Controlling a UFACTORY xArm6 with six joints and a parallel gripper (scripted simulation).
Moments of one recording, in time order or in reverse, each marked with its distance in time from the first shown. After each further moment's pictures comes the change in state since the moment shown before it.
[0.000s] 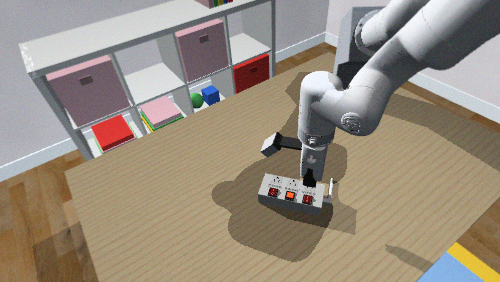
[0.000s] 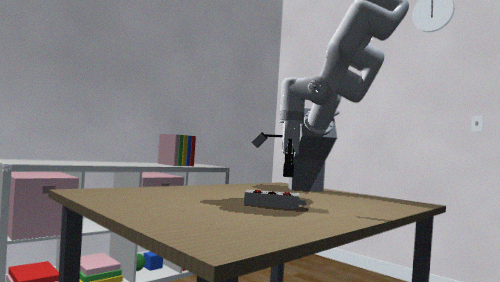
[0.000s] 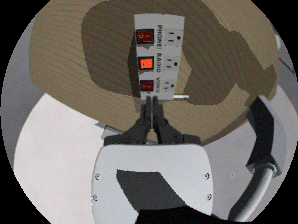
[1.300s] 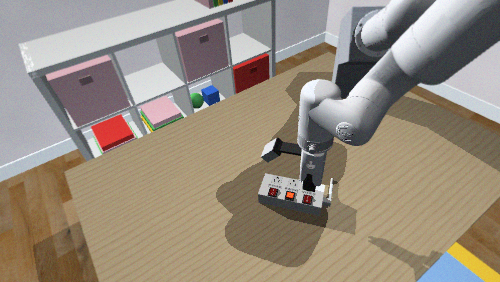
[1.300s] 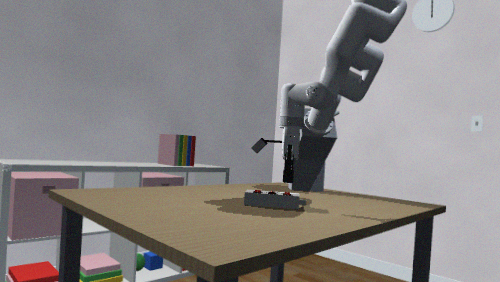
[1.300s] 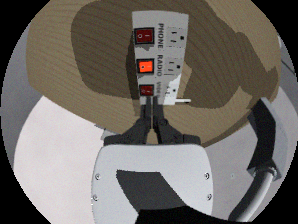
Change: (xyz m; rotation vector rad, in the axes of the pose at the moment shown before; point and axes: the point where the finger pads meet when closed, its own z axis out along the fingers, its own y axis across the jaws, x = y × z) arm 0.000 0.000 0.018 -0.001 0.000 0.000
